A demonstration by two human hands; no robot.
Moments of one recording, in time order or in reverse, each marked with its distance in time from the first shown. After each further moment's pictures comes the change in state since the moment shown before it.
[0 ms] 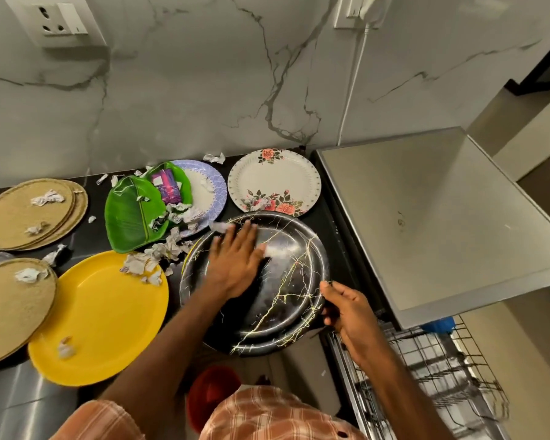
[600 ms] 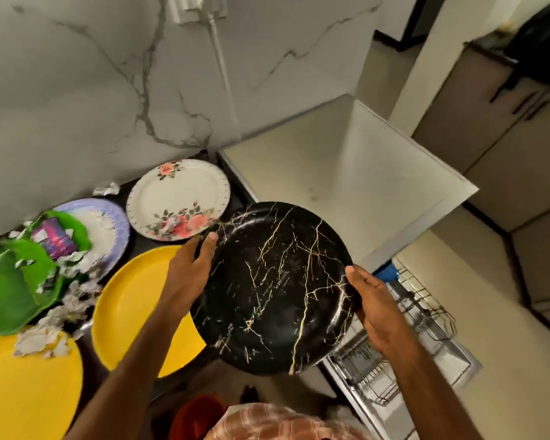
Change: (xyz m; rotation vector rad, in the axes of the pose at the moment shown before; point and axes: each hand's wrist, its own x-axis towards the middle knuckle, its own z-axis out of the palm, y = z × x) left_hand 0.022 0.117 -0.014 -0.724 0.171 -0.043; right_hand -0.034 -0.007 -0.157 0.200 0.366 -0.078
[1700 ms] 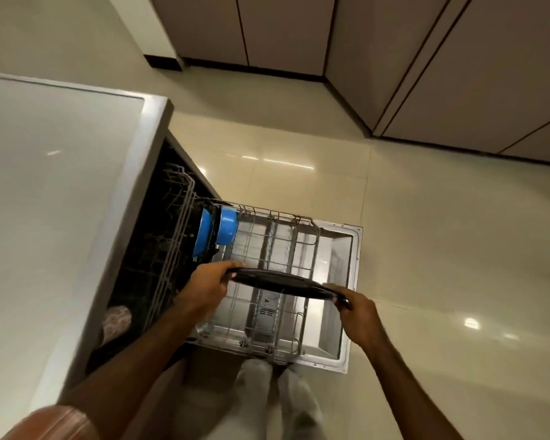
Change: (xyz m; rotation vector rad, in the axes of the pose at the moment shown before) left_hand -0.047 0.042 0.605 0.735 -1.083 0.456; right_hand 0.076 0.232 -0.472 -0.365 0.587 0.157
